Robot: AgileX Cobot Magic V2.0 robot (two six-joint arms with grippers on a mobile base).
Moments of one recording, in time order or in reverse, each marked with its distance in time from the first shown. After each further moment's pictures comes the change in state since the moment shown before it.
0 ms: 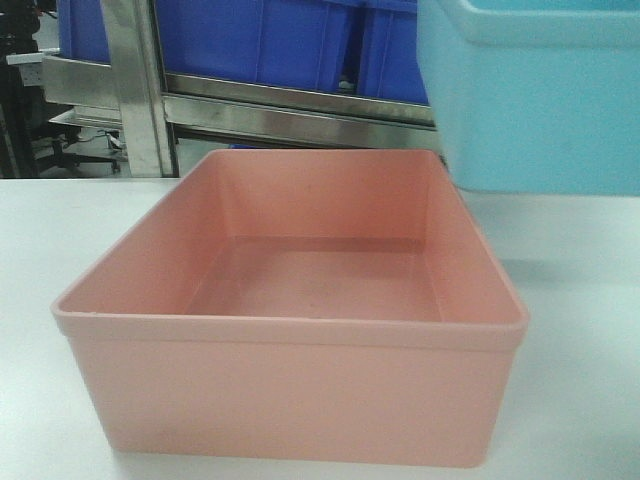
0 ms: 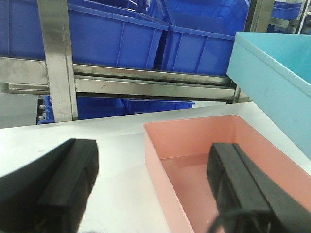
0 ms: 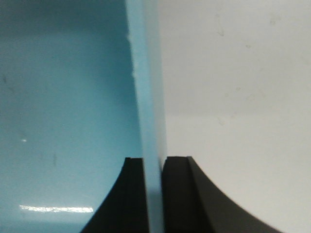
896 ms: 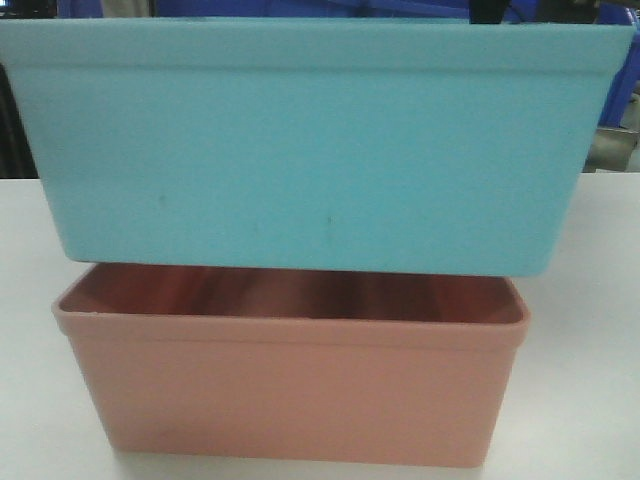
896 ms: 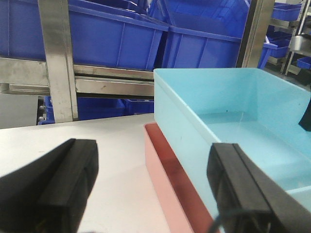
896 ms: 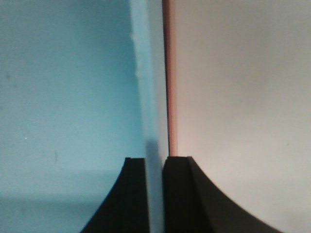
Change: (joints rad) left arm 0.000 0.000 0.000 0.000 -0.002 0.000; right arm 0.590 0.007 0.079 -0.106 -0.018 0.544
